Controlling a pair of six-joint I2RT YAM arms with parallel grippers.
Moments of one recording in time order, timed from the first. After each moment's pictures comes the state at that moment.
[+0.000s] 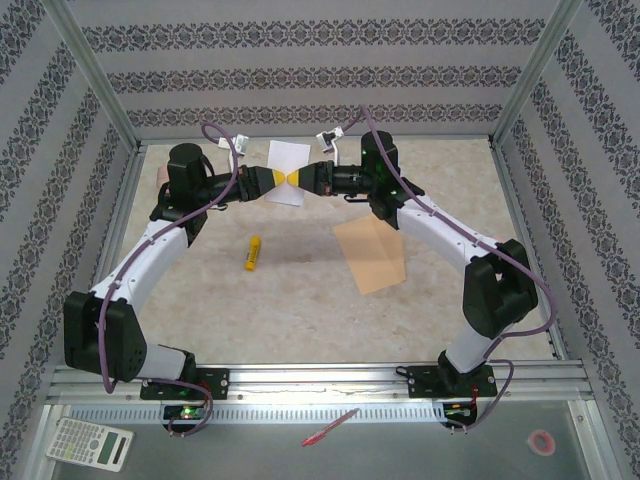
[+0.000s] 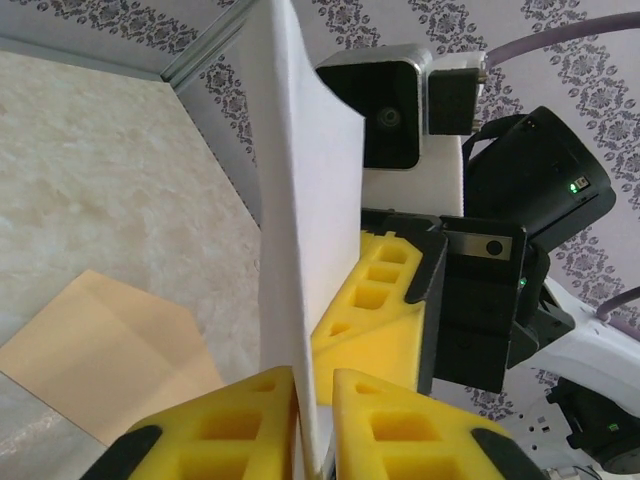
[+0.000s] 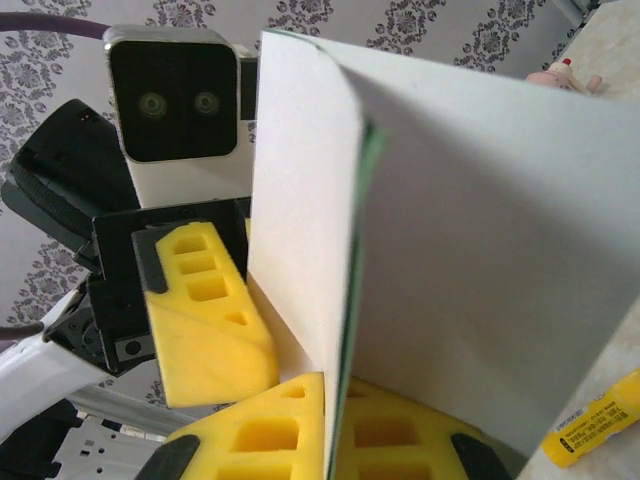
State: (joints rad) left arm -0.17 1.39 1.09 0.14 1.00 -0.77; right arm 0.50 1.68 1.32 0.21 -0.94 0.84
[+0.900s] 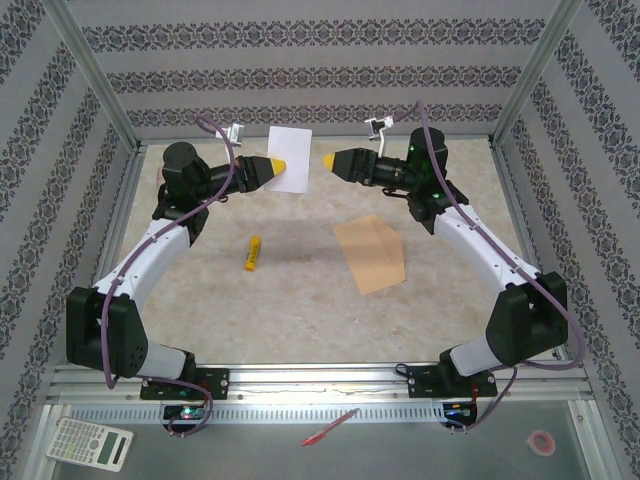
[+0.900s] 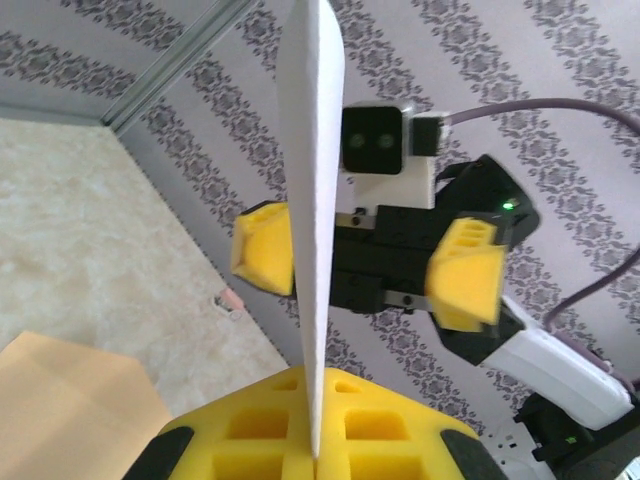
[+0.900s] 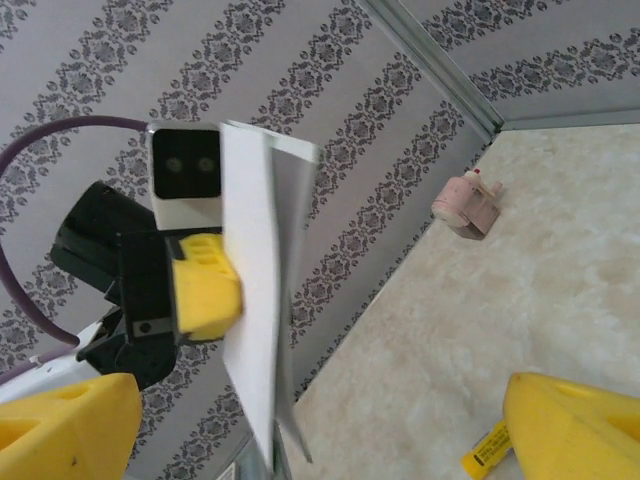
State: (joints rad) left arm -0.17 1.41 1.08 0.44 1.04 -0.96; right arm 0.33 1.48 1.21 0.18 -0.91 0.78
